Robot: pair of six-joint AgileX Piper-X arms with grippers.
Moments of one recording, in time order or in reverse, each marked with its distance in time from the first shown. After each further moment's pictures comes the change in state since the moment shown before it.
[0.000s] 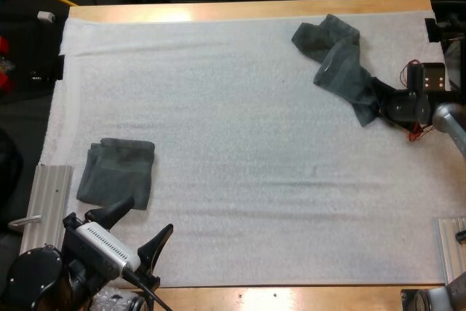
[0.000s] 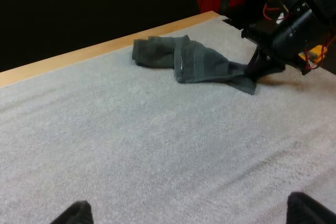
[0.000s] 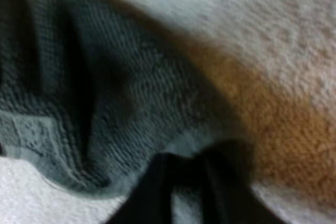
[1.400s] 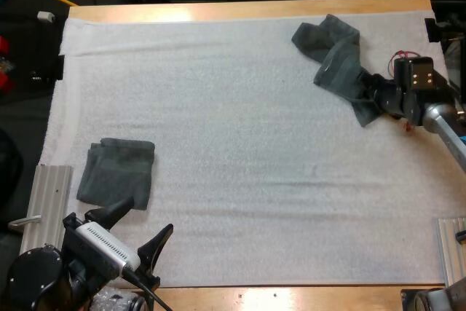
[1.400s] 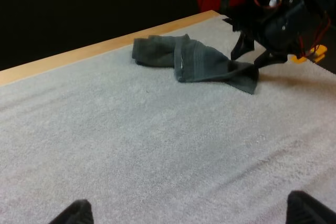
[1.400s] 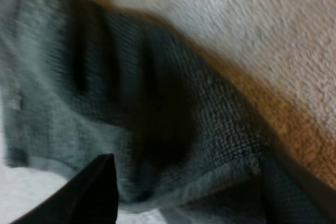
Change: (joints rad) left arm 0.000 0.000 0.000 0.000 0.000 -0.002; right arm 0.080 -0.034 -0.002 -0.048 0.195 -0.091
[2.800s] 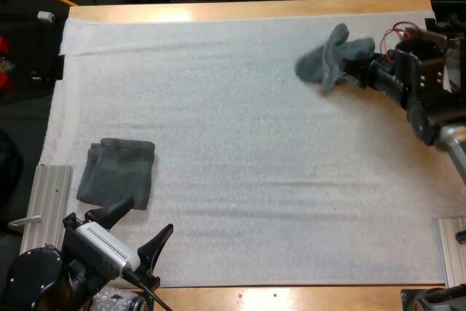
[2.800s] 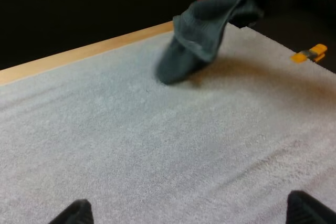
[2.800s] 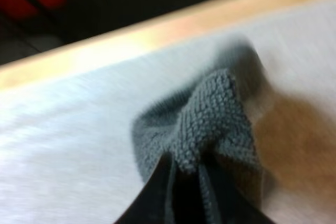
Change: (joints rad) left arm 0.000 0.000 0.000 0.000 0.000 -0.001; right arm 0.167 -0.414 -0.014 -0.021 -0.004 -0.279
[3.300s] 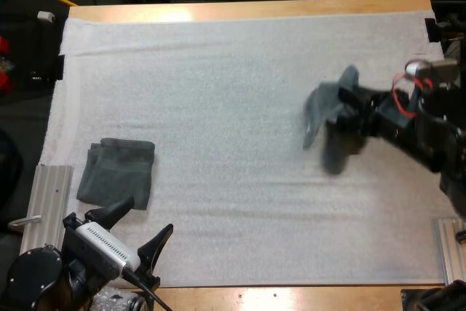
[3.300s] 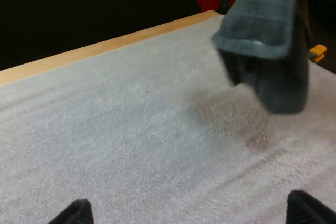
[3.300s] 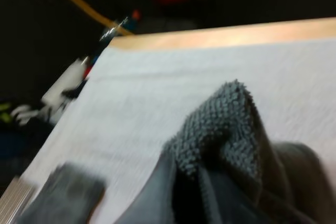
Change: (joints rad) left arm 0.000 0.000 0.000 0.000 0.000 0.000; right arm 0.249 -0.426 0.000 0.310 -0.079 0.000
